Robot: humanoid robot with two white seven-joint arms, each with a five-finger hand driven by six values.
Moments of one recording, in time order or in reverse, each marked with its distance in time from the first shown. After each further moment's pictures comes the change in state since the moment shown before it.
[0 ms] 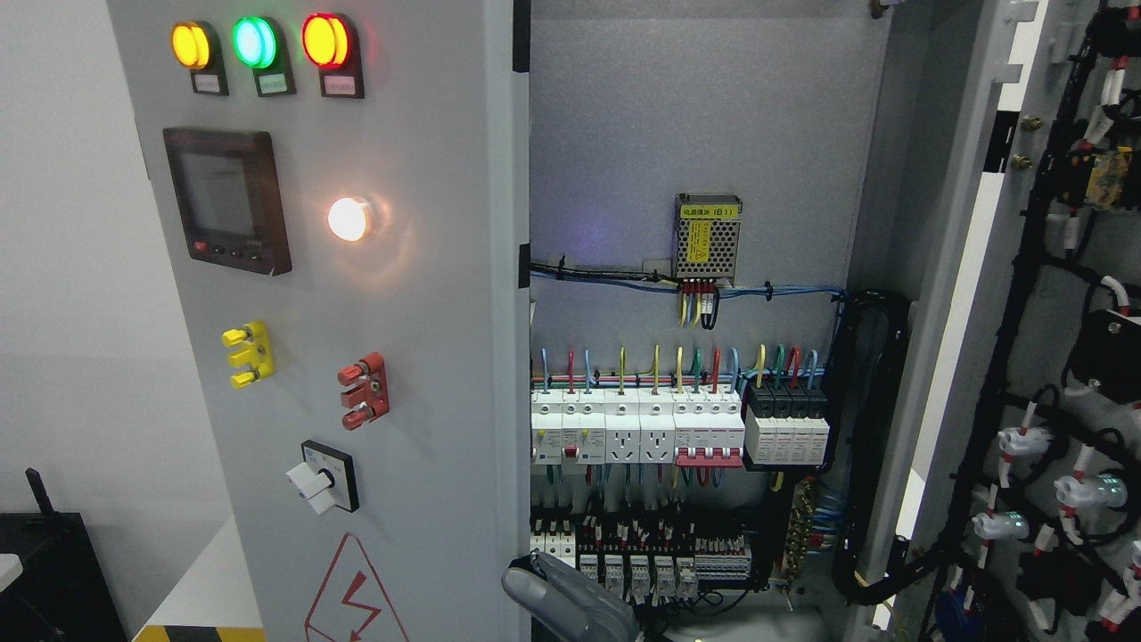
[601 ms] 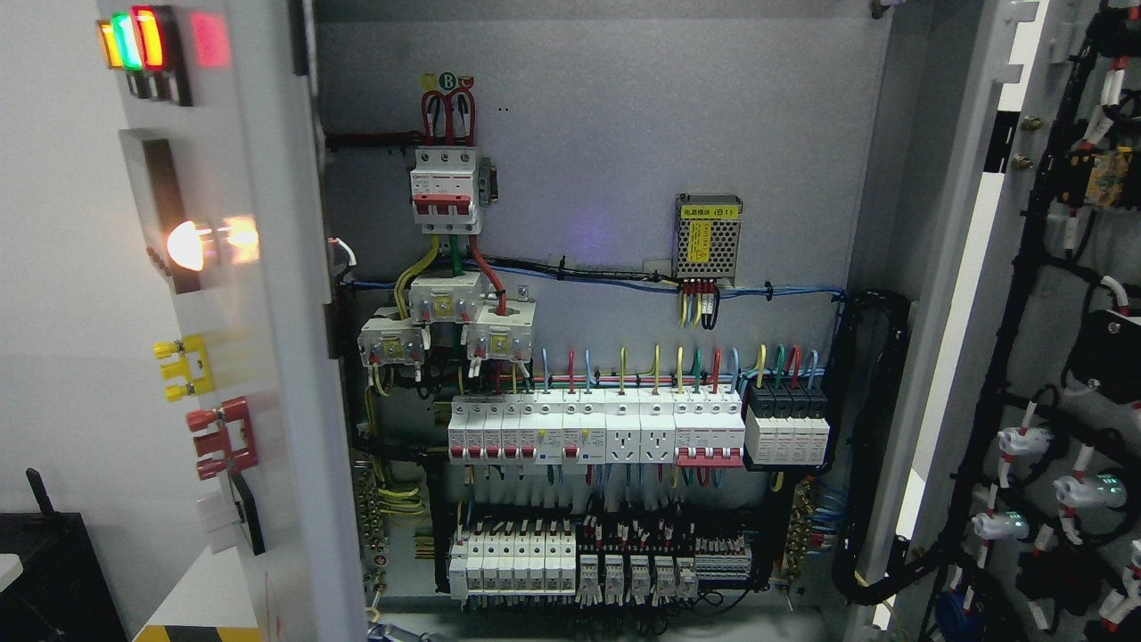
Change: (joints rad) left arm 0.000 0.000 0.000 0.000 0.000 0.000 0.002; right arm 0.031 0.037 0.158 -0.089 -0.019 0.043 -0.007
